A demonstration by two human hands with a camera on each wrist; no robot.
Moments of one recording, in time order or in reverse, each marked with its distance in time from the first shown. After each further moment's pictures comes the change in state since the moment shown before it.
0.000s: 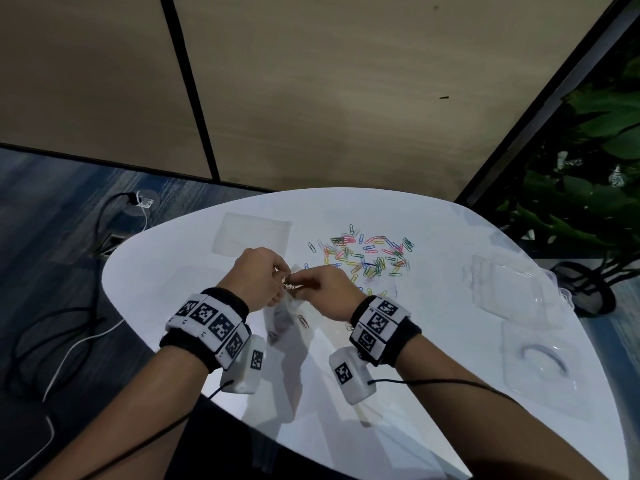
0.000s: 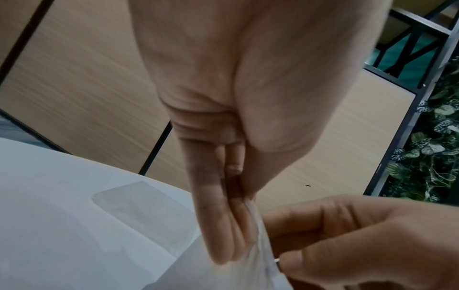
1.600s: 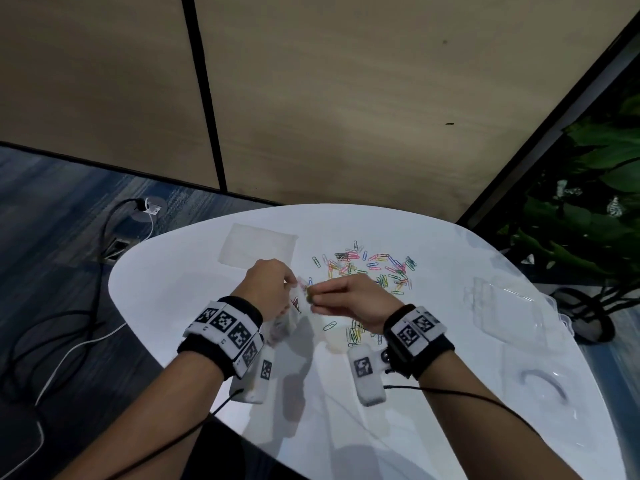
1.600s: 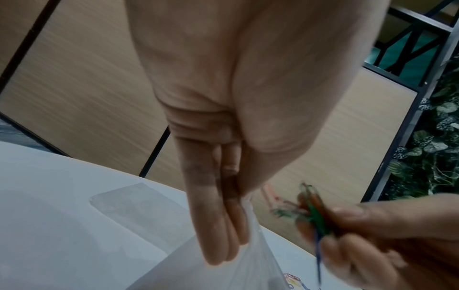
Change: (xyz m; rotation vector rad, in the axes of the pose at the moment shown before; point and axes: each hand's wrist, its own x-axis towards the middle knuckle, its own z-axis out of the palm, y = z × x) left_hand 0.009 -0.004 0.005 0.049 0.037 -0.010; right_hand -0.013 -0.001 -0.036 0.744 -0.093 0.206
